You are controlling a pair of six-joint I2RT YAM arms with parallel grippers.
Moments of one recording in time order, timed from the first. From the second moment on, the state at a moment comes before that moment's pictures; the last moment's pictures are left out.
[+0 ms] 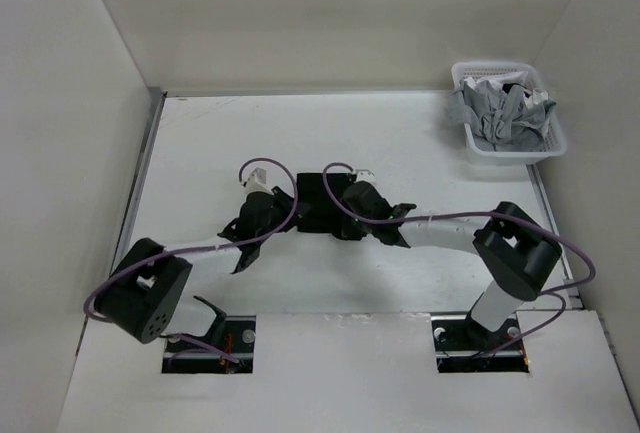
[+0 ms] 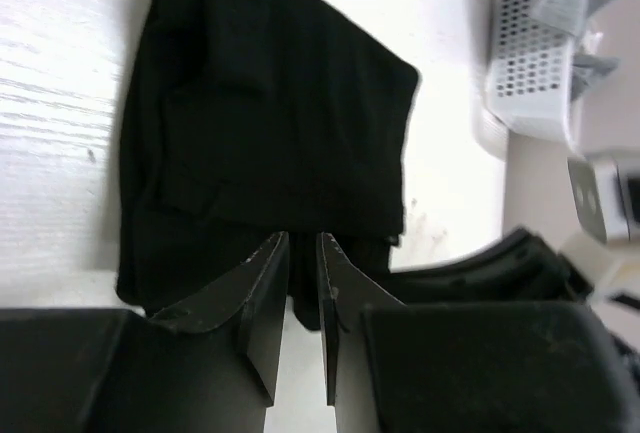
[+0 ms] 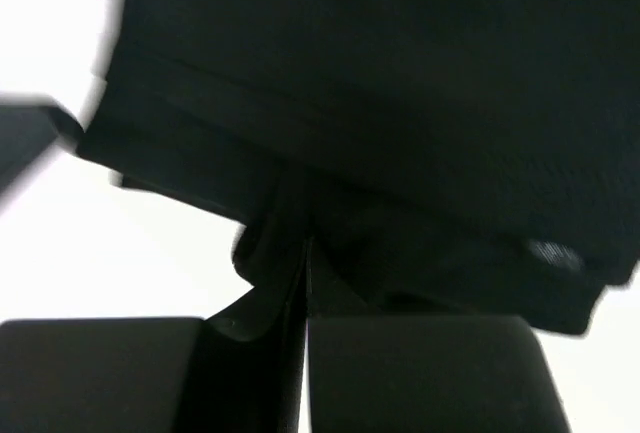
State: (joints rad) left arm -0.55 1.32 0.37 0.55 -0.02 -1.07; right arm 0.85 1.66 0.90 -0.03 0.16 0.69
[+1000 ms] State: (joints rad) left arm -0.46 0.88 0.36 0.17 -0.25 -0.83; right arm 0.73 1.18 0.71 0.15 0.21 0.60
